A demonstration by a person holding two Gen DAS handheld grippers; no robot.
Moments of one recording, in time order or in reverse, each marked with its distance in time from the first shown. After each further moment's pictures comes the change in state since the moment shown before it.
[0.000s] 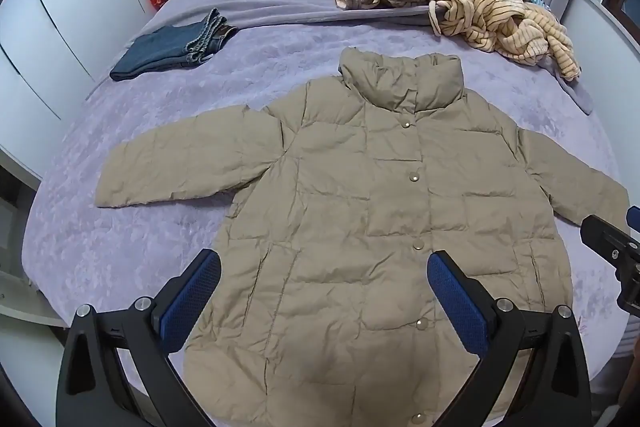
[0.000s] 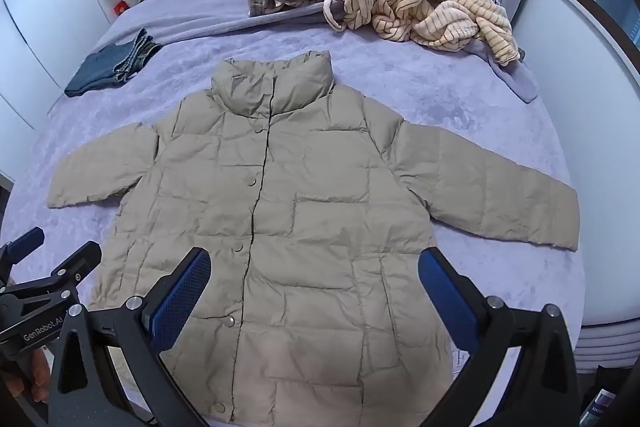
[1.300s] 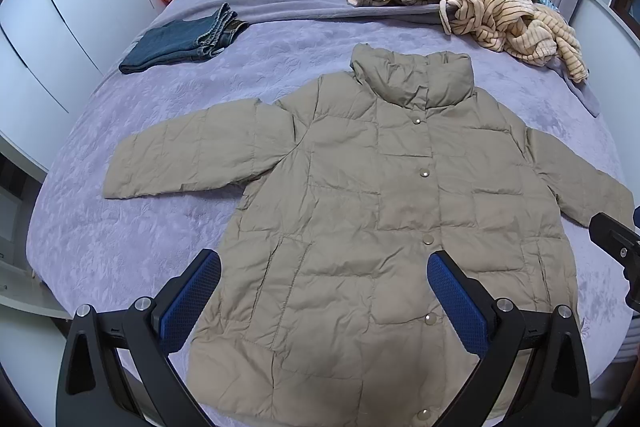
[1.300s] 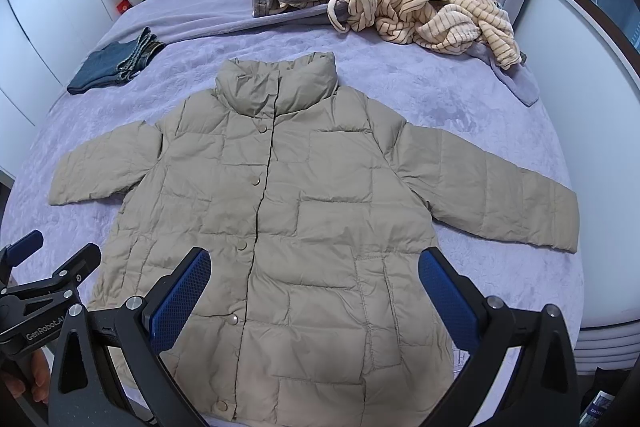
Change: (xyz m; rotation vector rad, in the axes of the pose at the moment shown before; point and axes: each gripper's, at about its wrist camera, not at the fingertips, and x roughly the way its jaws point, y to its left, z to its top) left arm -0.004 0.009 -0.004 -0.022 0.012 0.020; right arm -0.001 0.004 0.000 -0.004 0.000 -0.003
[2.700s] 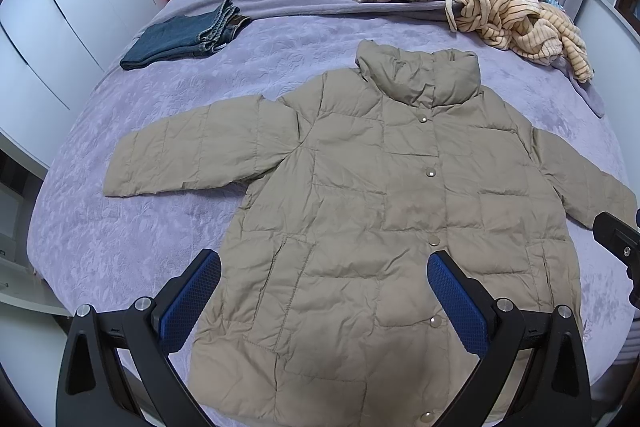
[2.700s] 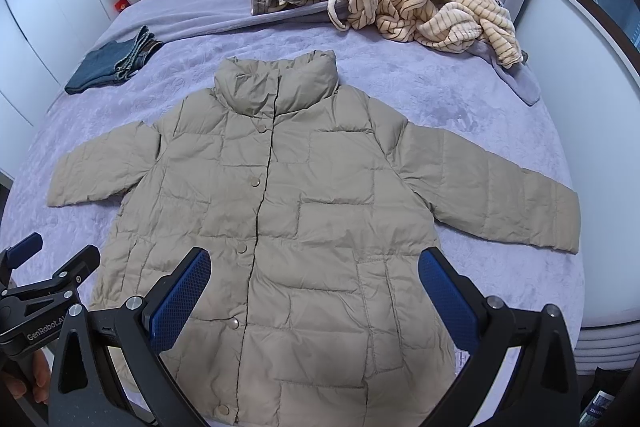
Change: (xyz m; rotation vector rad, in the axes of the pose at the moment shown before) left arm 0.007 0.008 -0.002 -0.002 0.007 -0.001; right arm 0.003 0.003 0.000 -0.003 0.003 0.000
